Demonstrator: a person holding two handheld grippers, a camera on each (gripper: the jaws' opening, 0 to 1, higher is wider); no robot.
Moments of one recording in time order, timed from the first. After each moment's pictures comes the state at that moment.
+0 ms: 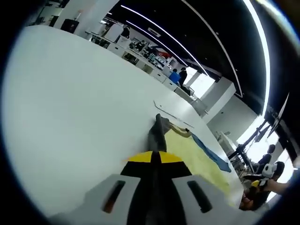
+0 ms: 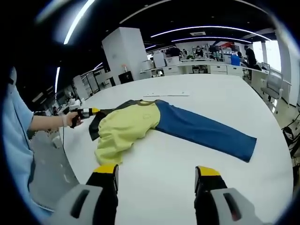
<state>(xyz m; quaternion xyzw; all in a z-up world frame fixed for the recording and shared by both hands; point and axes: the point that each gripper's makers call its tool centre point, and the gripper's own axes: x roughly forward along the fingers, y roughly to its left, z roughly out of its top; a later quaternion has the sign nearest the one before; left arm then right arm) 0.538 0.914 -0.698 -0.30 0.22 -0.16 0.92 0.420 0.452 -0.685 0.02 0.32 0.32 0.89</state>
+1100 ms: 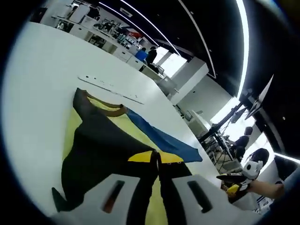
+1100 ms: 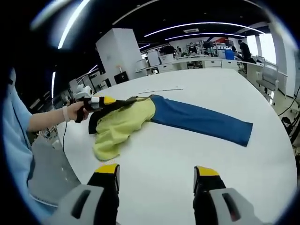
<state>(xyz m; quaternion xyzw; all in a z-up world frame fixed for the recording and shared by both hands) 0.558 0.697 -0.697 -0.29 0.28 -0.30 0.87 0.406 0.436 -0.703 0.04 0.33 0.30 0.89</state>
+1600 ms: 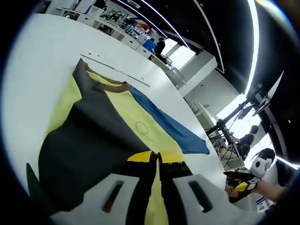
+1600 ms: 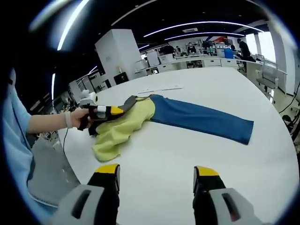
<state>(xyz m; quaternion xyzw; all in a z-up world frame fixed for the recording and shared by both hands) 0.549 0.673 -0.737 -0.29 0.33 -0.27 0.86 0.407 0.438 -0.706 0.05 0.33 0.31 0.89</state>
